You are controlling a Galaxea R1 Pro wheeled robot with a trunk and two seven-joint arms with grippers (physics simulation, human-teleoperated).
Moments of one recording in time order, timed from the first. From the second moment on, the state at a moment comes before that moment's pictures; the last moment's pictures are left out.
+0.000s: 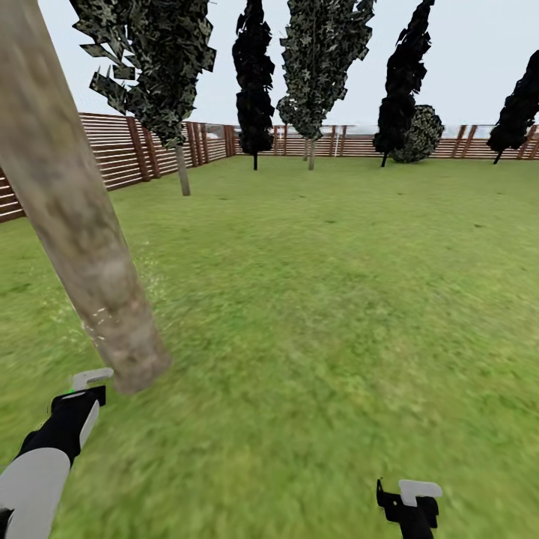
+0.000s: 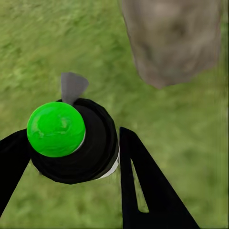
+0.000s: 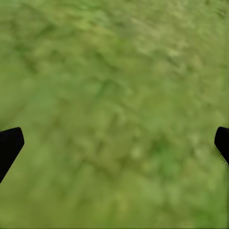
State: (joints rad) left arm -0.74 0.22 0.43 -0.55 -0.23 0.30 0.21; right arm -0.42 -0.02 -0.58 -0.21 0.58 -0.46 -0.17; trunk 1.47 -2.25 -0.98
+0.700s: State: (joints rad) left arm -0.74 0.21 0.43 -0.55 -0.23 0.30 0.21; right arm -0.42 -0.02 -0.58 -0.21 0.58 -0.46 -0.17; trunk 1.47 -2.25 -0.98
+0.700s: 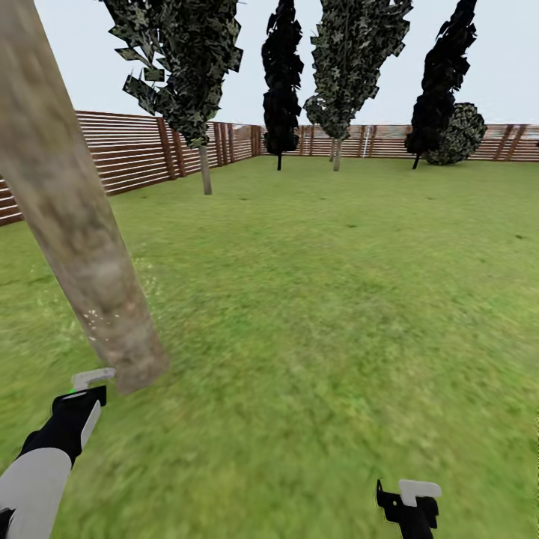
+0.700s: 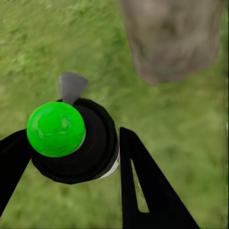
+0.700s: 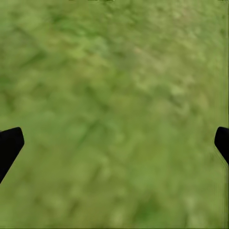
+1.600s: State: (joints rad) left arm -0.74 0.22 0.42 -0.51 -0.24 0.36 0.20; right arm -0.42 -0.02 -0.58 -0.21 0.58 -0.46 -0.17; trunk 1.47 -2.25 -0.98
